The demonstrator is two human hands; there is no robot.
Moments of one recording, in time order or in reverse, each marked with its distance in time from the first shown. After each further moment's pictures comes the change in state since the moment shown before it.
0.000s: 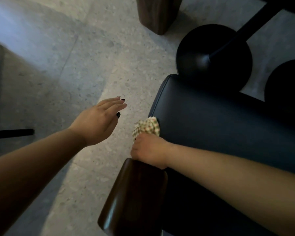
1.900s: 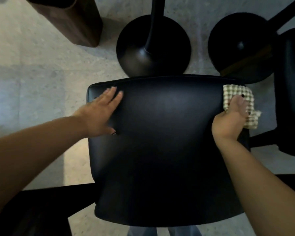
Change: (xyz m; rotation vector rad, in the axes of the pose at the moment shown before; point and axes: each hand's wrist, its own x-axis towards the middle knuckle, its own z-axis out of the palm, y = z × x) left_hand 0.146 0.140 0.015 0.389 -0.582 0.142; right_hand -0.275 0.028 0.166 0.693 1.118 2.076
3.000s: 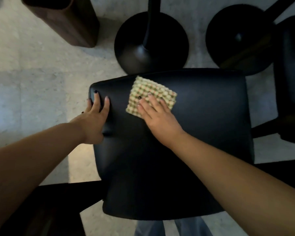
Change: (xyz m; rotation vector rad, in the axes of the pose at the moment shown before) left_hand -0.017 -0.014 0.022 0.009 -0.171 -0.137; right_hand -0.091 -0.108 0.034 -0.505 -0.612 -1.079
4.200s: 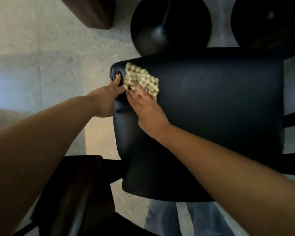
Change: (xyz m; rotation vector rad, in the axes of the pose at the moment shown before) left_hand -0.002 -0.023 -0.009 -0.177 0.040 0.046; right_hand 0.039 -0.087 0.013 0.267 0.250 -0.074
